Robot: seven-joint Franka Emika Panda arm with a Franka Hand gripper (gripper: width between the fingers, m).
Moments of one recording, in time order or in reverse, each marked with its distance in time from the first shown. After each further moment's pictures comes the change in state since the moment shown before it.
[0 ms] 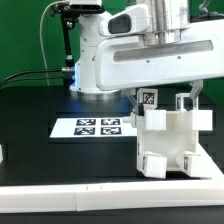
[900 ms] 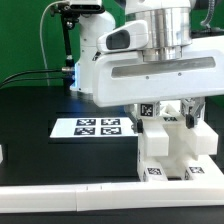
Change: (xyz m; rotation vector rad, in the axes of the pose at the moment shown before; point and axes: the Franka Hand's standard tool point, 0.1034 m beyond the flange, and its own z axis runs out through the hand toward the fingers) arm 0.023 0.004 0.018 -0.009 0.021 0.024
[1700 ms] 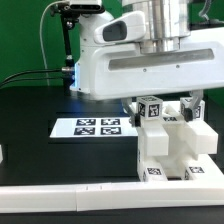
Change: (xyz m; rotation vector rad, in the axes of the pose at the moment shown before) arm -0.009 0.006 -0.034 0.015 -0.032 -0.028
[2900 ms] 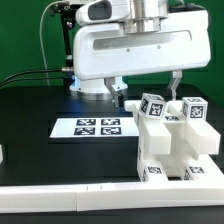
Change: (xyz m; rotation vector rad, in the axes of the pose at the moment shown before) arm -0.015 0.017 -0.007 -0.028 0.034 -0.099
